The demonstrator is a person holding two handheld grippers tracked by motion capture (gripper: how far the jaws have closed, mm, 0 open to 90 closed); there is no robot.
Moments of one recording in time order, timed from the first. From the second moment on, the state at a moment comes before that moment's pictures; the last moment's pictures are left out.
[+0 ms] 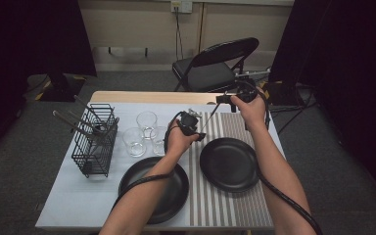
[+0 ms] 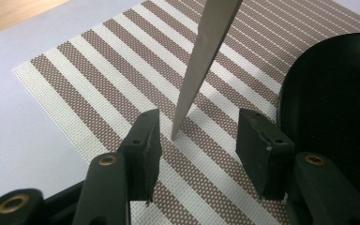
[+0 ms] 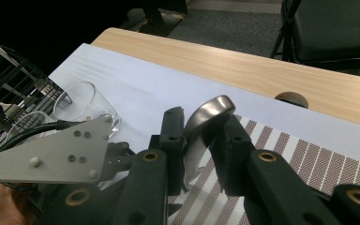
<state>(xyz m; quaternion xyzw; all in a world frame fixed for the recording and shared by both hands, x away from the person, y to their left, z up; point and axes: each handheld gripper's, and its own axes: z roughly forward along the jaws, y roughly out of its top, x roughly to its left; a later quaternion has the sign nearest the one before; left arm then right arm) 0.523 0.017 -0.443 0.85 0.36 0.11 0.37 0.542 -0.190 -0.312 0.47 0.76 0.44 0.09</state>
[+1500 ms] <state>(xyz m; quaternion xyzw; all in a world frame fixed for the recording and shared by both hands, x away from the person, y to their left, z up) 0.540 0.008 -0.463 0.84 0.36 0.11 0.38 0.541 -0.206 -0.319 0.49 0.75 0.45 0.07</state>
